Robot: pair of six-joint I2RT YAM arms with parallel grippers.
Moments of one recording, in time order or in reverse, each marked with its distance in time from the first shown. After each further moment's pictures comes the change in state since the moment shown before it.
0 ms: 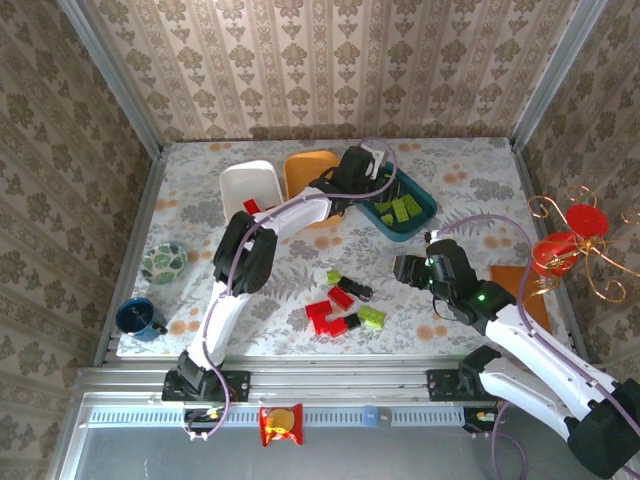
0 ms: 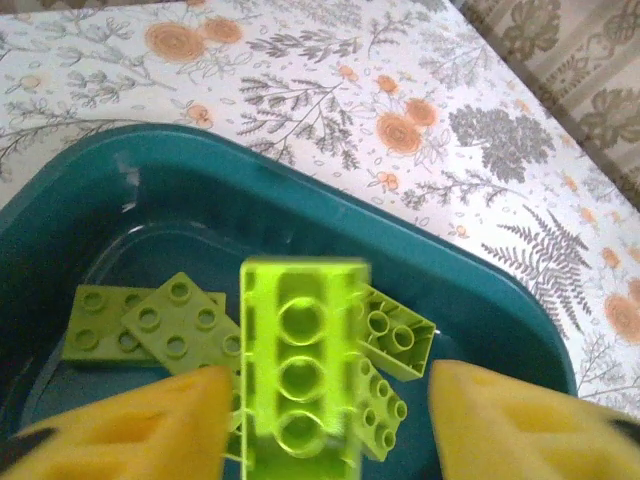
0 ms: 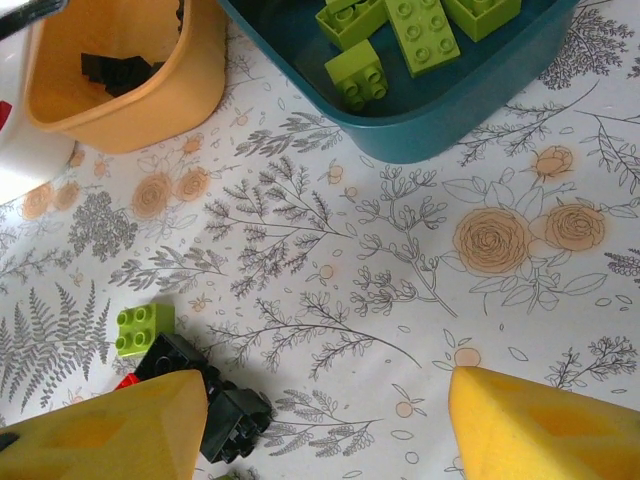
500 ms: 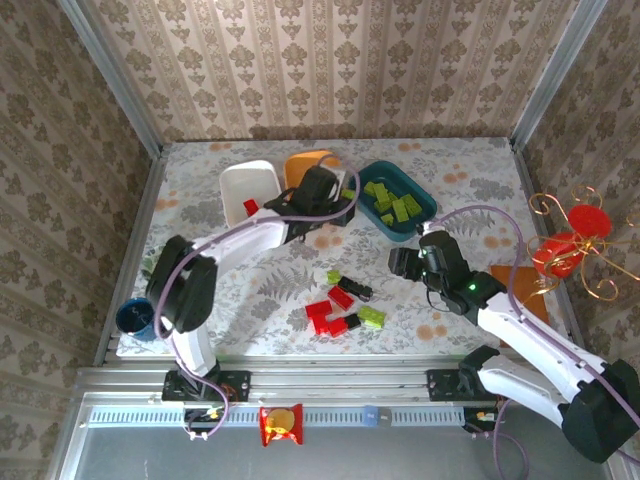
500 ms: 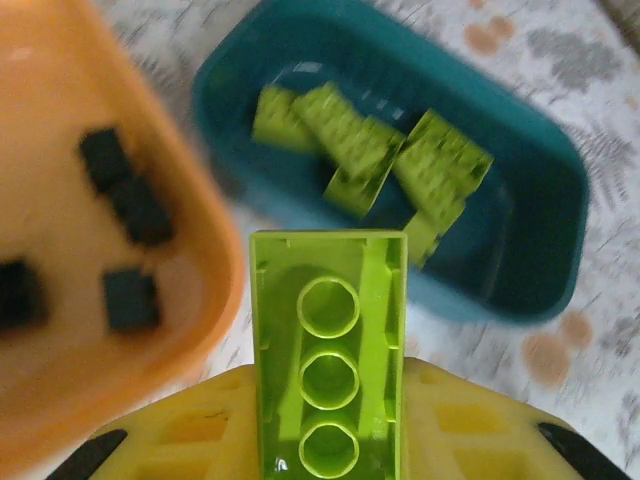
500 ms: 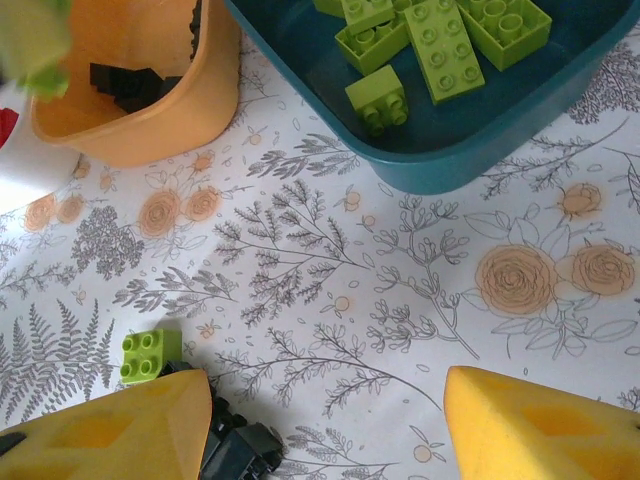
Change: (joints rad) left arm 0.006 -0.486 -0.553 -0.040 -0.134 -0.010; right arm 0.000 0.098 0.036 0.071 0.003 -0.026
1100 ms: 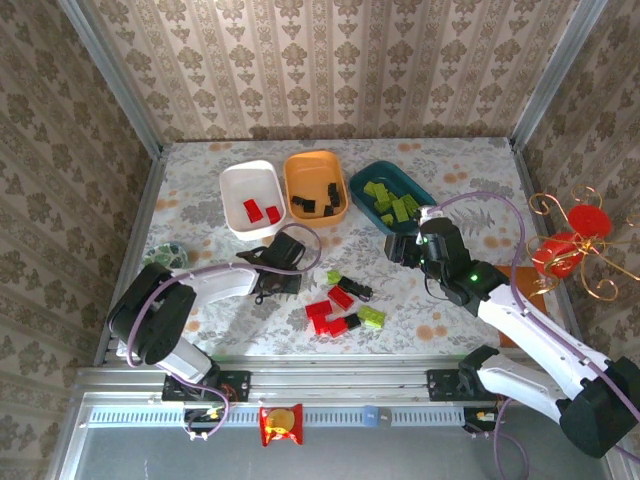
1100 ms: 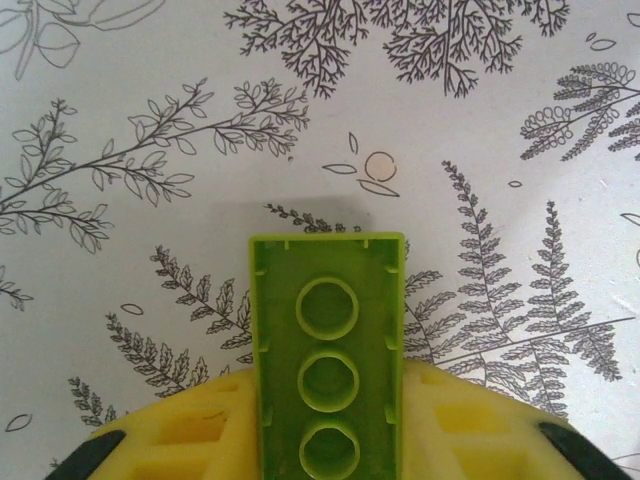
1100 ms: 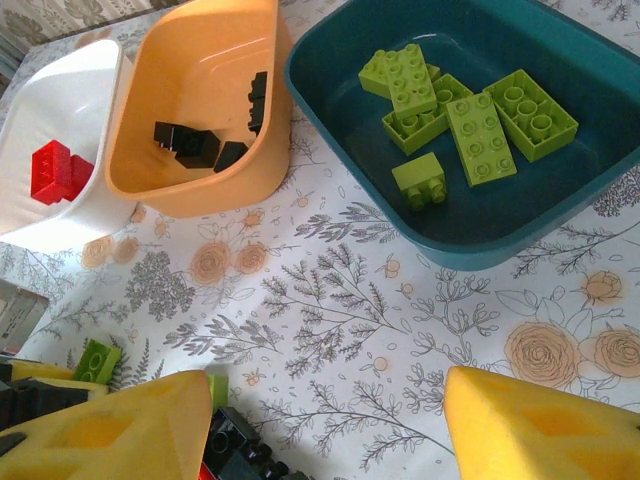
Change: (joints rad) left arm 0.024 -0.291 -0.654 -0.138 -0.150 -0.090; right arm 0.000 0.042 0.118 0.005 -0.001 -0.055
